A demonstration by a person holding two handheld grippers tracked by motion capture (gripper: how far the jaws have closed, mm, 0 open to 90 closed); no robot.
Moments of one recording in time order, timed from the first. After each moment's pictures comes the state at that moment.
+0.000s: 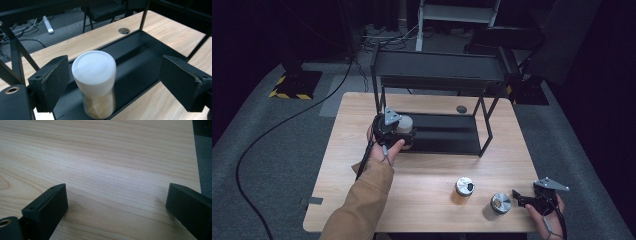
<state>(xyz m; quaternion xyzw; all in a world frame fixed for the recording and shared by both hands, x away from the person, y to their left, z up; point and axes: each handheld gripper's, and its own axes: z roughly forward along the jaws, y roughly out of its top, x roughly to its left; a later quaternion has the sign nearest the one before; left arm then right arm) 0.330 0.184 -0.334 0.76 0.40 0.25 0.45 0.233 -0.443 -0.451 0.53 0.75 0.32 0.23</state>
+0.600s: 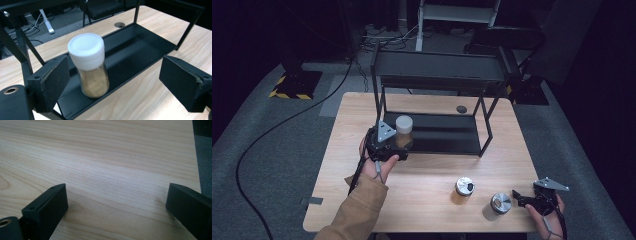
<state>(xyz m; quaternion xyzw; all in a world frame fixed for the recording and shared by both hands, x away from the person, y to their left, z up) 0.287 0.194 -0.338 0.76 0.39 0.25 0.44 0.233 -0.443 -0.451 0.53 0.75 0.32 0.23</state>
